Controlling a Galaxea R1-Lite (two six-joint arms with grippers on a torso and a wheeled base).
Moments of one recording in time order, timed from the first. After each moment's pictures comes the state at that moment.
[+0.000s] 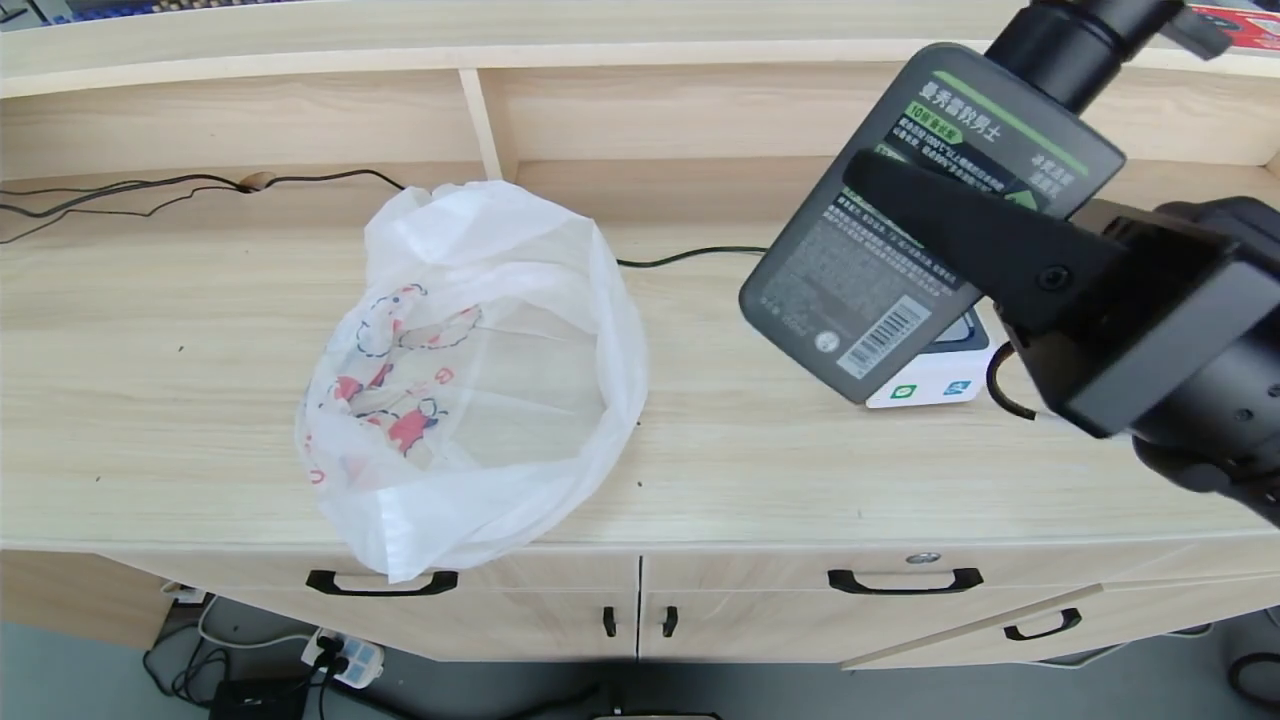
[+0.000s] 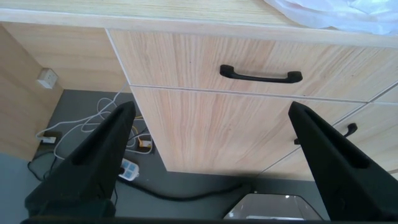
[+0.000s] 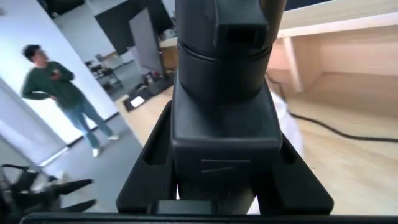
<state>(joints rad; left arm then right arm) 0.00 0.00 0.00 -0.02 0.01 0.02 0.76 1.41 -0.72 -1.14 0.25 0.17</state>
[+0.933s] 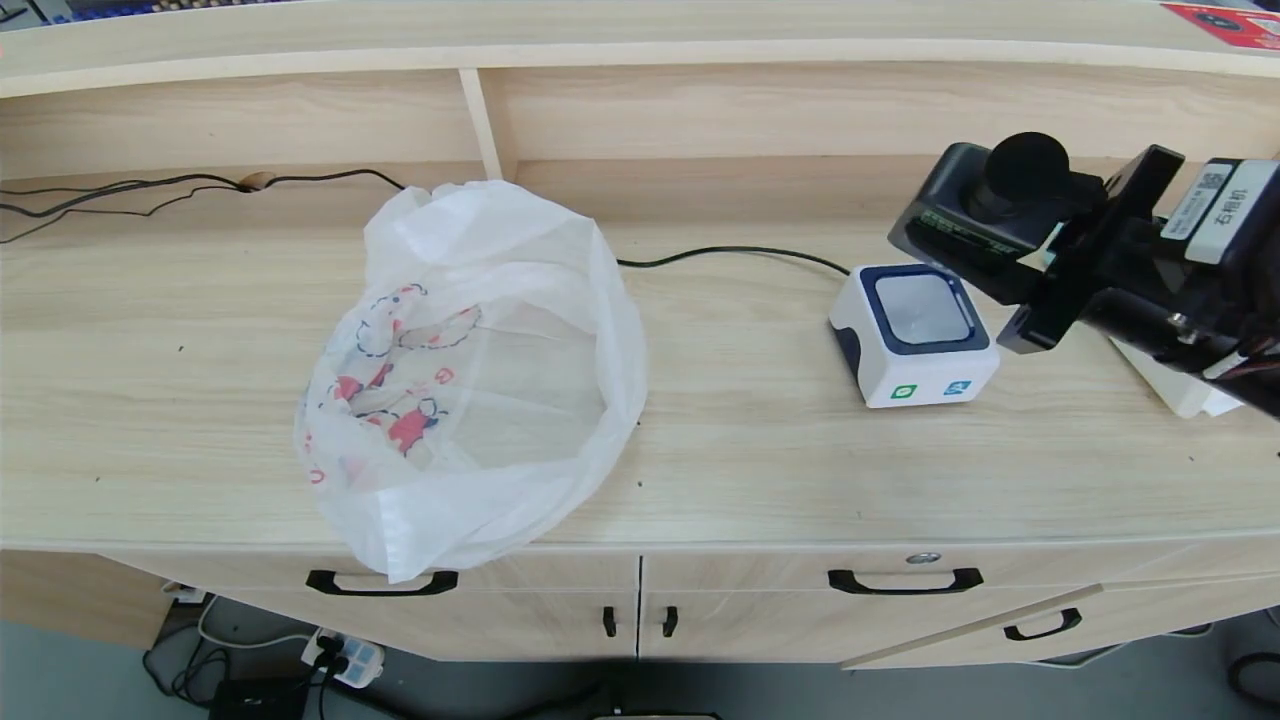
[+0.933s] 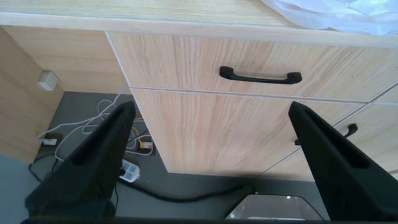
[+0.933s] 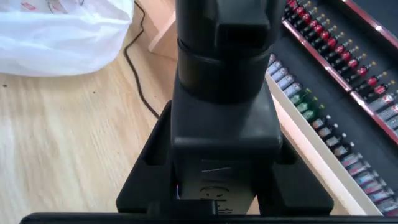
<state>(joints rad) 0.00 0.00 0.00 -0.02 0.01 0.02 0.23 1.57 -0.82 -1.15 0.68 -0.84</state>
